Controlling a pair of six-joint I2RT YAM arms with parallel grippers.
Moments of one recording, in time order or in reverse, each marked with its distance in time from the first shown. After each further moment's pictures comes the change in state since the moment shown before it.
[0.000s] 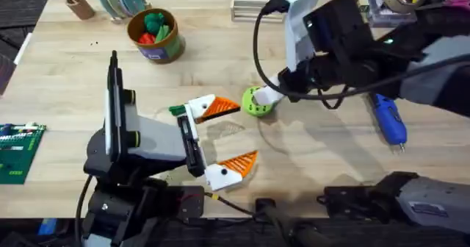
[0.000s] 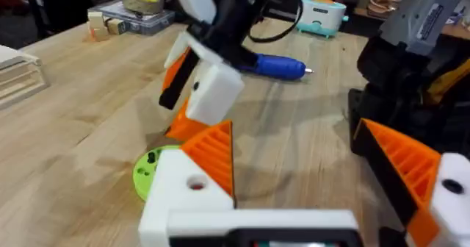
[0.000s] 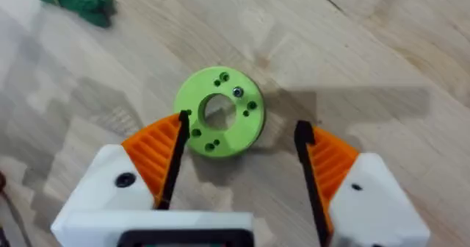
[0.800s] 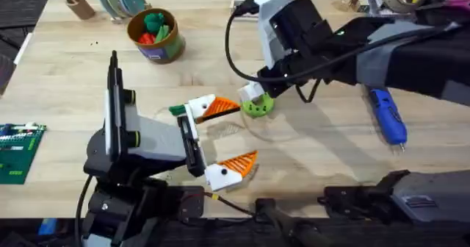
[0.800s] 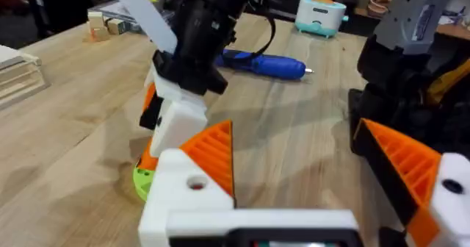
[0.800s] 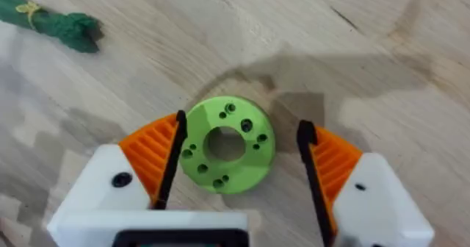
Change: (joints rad) left arm 0.000 0.000 0.000 0.000 0.000 0.000; right arm 0.083 0.191 0.123 0.006 0.083 0.086
